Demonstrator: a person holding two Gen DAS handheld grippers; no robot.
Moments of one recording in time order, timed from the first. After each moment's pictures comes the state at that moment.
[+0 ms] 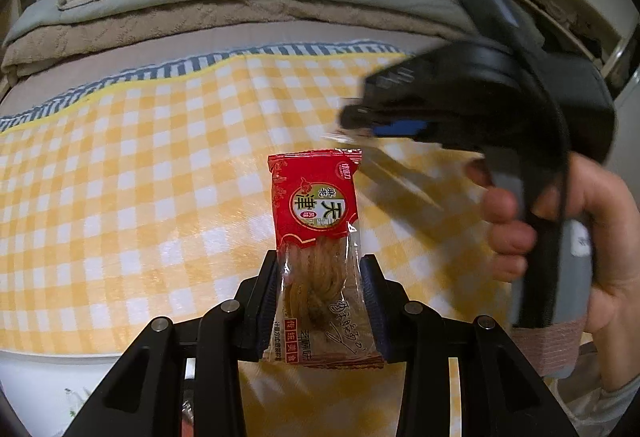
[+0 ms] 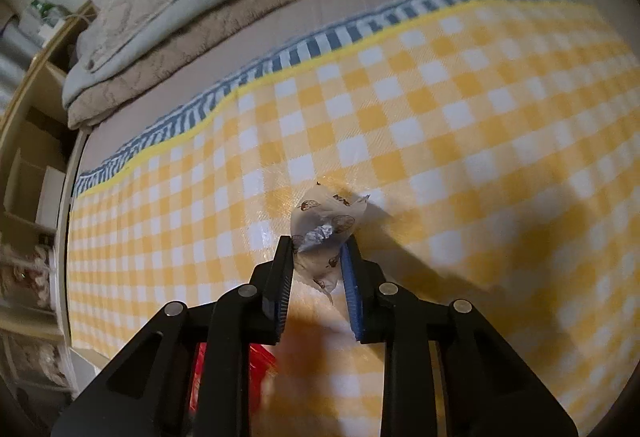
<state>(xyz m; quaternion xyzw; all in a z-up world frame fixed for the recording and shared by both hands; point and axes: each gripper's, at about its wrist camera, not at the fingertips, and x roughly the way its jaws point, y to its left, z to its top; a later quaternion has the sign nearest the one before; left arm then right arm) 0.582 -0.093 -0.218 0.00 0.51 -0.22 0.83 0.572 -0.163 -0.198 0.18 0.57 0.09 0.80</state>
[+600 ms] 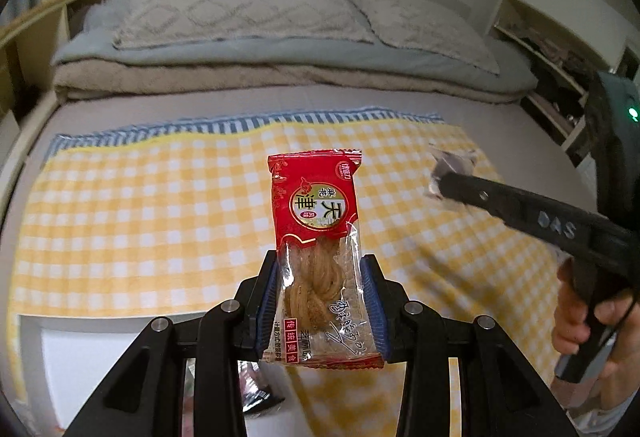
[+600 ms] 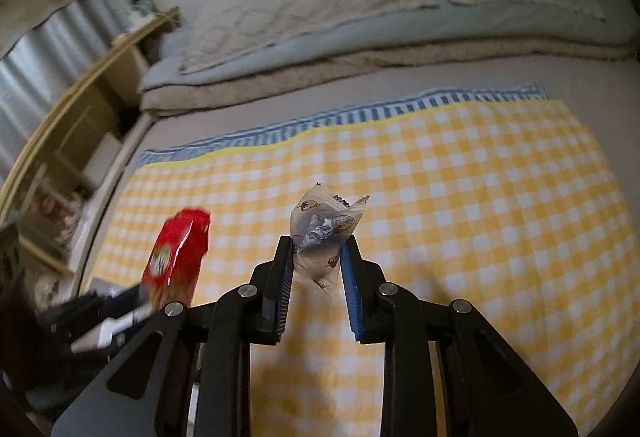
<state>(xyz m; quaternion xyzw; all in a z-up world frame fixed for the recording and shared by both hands) 0.514 -0.015 -0.111 -0.01 0.44 -0.19 0.88 0.449 -0.171 -0.075 0.11 0.46 0.15 0.87</state>
